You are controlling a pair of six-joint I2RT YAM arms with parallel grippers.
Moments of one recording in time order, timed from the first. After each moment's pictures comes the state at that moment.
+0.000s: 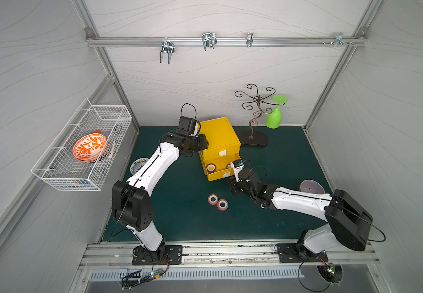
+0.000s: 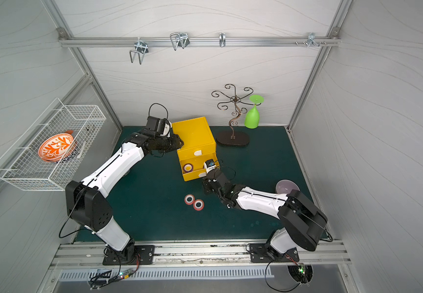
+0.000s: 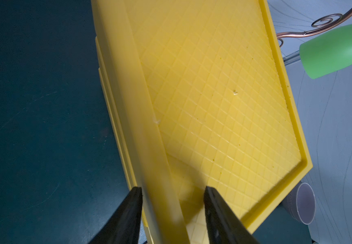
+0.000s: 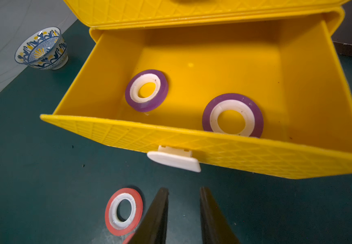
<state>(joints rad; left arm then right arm) -0.33 1.67 1.56 -0.72 0.16 -0.51 0.94 1.48 0.76 0.13 0.20 0.35</state>
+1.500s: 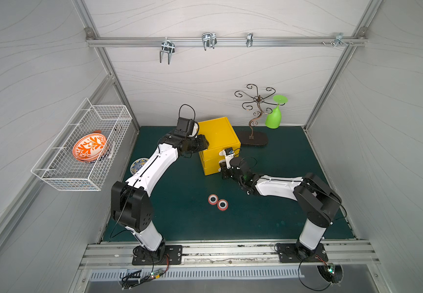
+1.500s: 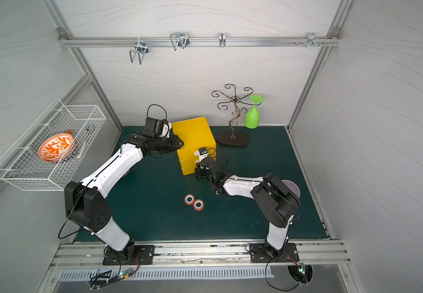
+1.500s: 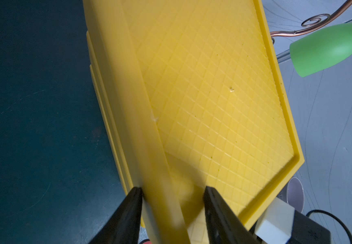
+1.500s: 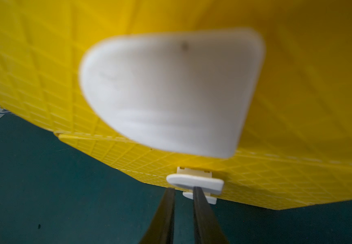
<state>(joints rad) -0.33 1.66 1.52 -0.68 0.23 -0.52 0.85 1.78 0.97 0.36 0.19 0.26</state>
